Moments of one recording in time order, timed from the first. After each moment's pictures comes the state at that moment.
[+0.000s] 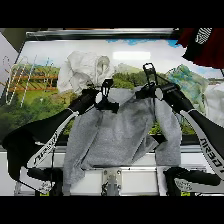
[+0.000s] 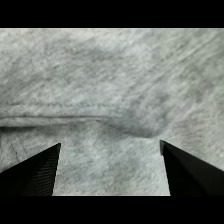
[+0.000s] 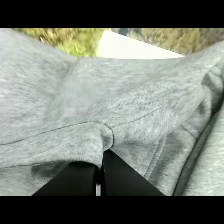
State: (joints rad) left arm -0.60 -1.68 1.32 1.38 -0.85 -1.77; right arm 0.29 -1.43 1.16 -1.58 0.65 1.62
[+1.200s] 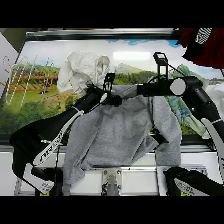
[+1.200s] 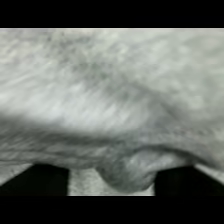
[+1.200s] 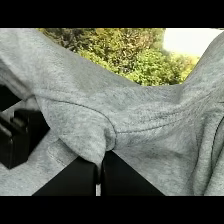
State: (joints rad) left arm -0.62 -1.74 1.40 1.55 -0.74 -1.93; right arm 0.29 -1.22 1.20 -1.31 0.90 1.64
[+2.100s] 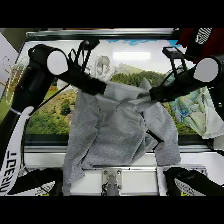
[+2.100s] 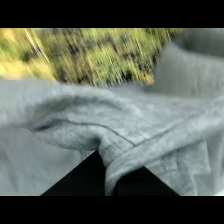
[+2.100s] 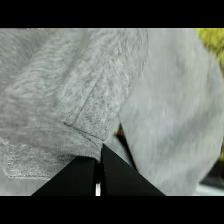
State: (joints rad) left arm -0.50 -1.34 1.63 1.35 -1.47 -1.64; right arm 0.32 -1.17 1.51 -1.48 1.62 1.73
